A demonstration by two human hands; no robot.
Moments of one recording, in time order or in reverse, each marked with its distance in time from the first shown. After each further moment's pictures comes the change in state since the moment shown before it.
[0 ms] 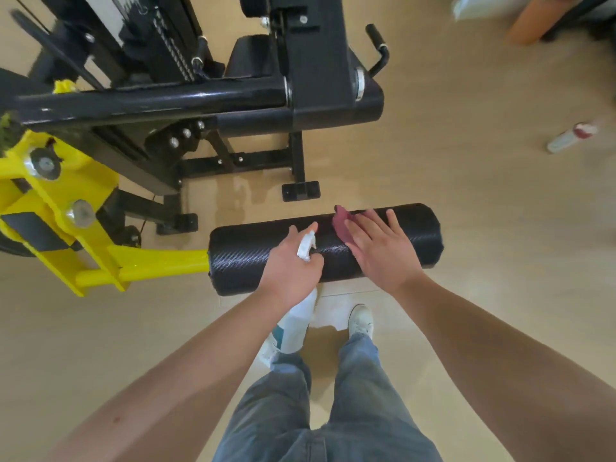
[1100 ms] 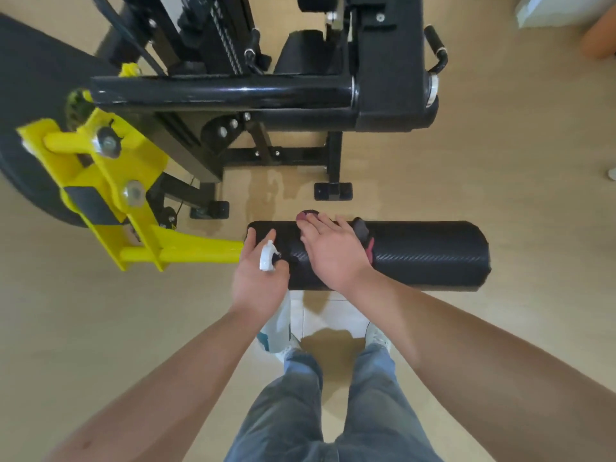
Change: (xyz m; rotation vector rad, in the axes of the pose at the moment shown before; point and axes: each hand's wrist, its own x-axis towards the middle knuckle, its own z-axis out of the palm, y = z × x) left_hand -0.015 -0.056 -0.051 -0.091 0.357 -0.157; right_hand 0.081 -0.111 0.023 0.204 -0.054 -0.079
